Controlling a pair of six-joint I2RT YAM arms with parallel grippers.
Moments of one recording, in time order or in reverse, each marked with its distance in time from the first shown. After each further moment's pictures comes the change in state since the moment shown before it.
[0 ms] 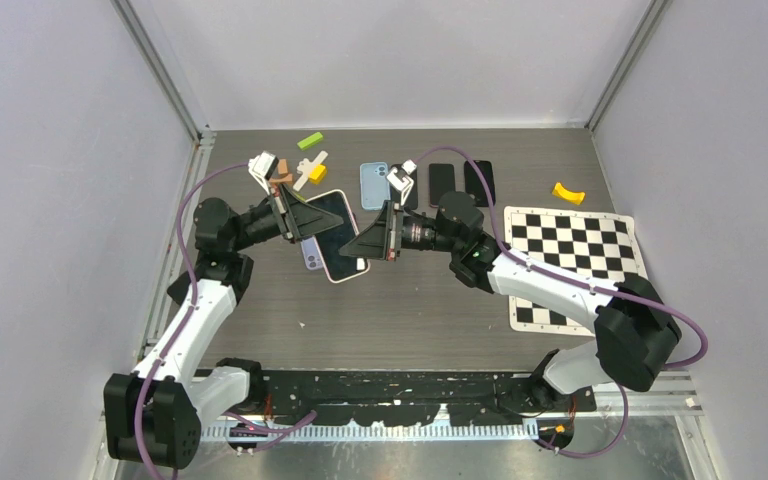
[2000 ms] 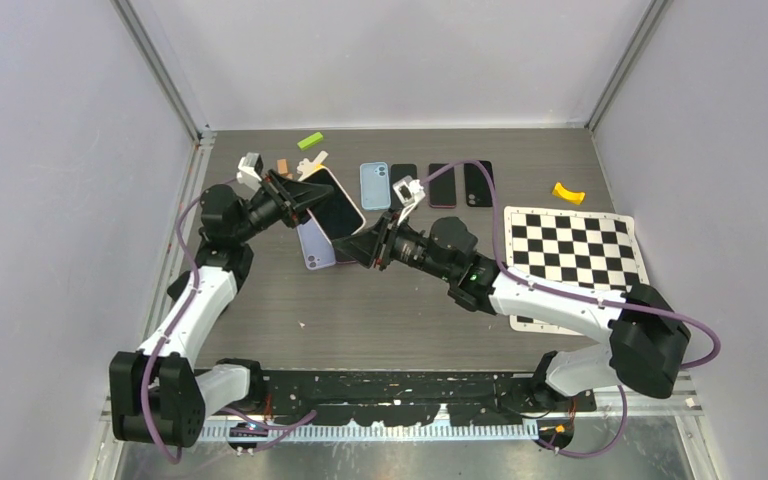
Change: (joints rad) left arm 0.037 0.093 0.040 -0.164 -0.283 -0.205; right arm 0.159 -0.060 -0.074 0.000 0.499 -0.388
